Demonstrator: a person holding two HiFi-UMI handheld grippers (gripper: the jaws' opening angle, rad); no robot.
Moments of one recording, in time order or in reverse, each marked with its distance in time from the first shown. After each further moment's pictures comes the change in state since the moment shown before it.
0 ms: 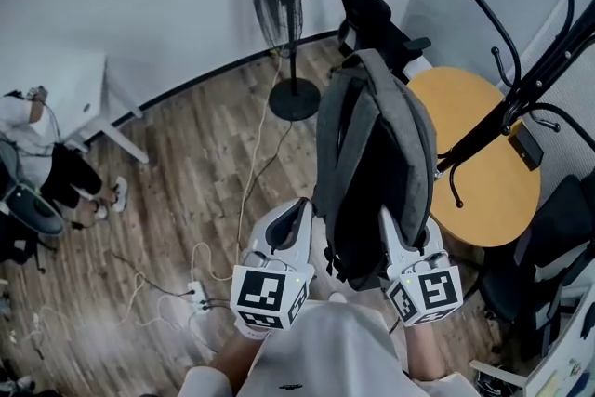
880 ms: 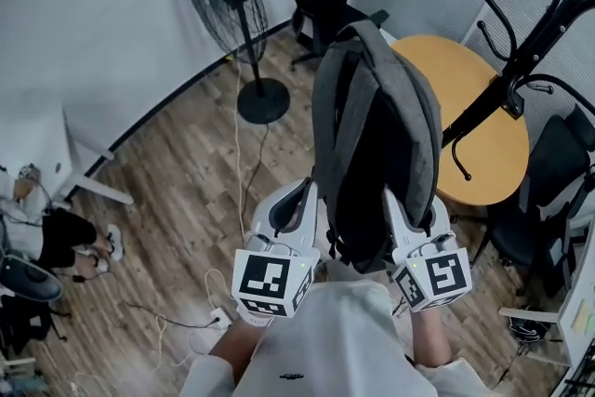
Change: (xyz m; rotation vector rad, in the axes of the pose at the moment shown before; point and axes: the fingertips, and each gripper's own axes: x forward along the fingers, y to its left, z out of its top) left arm 0.057 0.051 0.029 0.048 0.007 -0.264; right arm 0.055 0.012 0.023 -0.013 -0.041 -0.221
